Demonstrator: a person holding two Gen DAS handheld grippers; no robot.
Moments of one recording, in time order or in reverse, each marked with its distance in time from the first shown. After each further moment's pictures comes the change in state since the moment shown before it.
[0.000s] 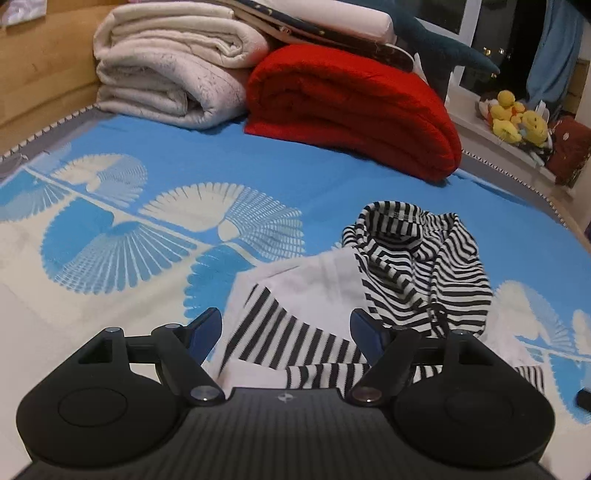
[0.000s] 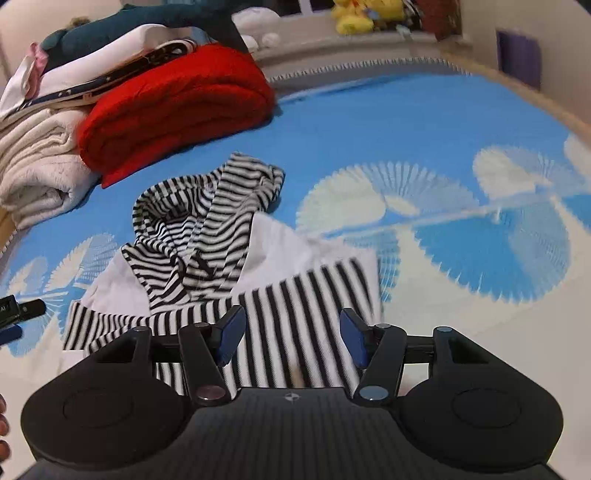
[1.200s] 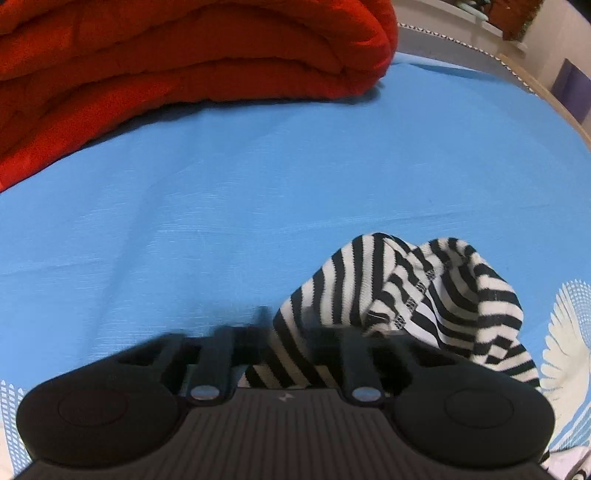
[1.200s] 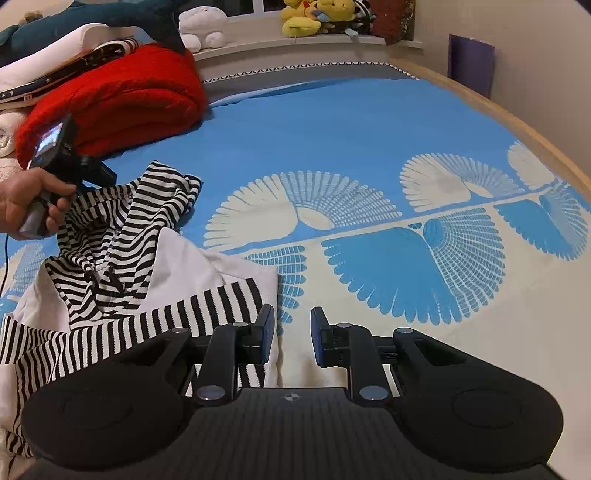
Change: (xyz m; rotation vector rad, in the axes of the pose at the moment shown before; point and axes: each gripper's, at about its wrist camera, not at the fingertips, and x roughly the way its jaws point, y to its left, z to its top) left arm 0.345 -0.191 0.167 0.446 0.318 -0.234; right arm 0.014 -0.059 0.011 0.061 0.043 -0.174
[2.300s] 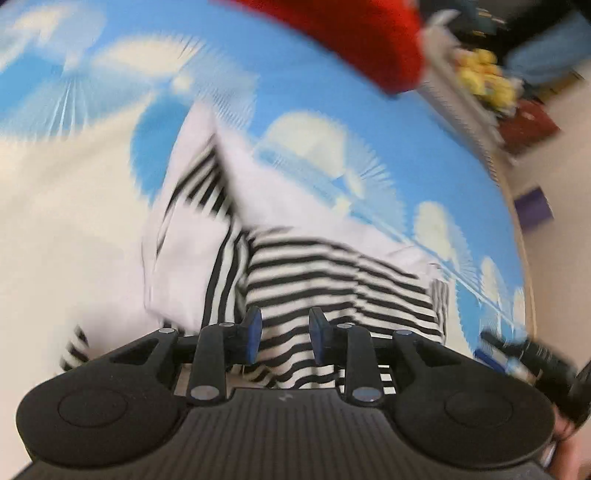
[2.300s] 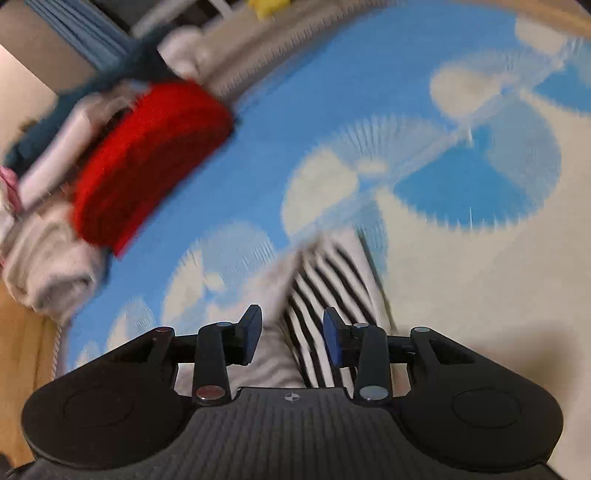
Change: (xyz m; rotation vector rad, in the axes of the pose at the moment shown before) left arm -0.247 0.037 -0.342 -0.623 0.054 -0.236; right arm 0.007 -0.007 -0.008 0.376 0.180 0.282
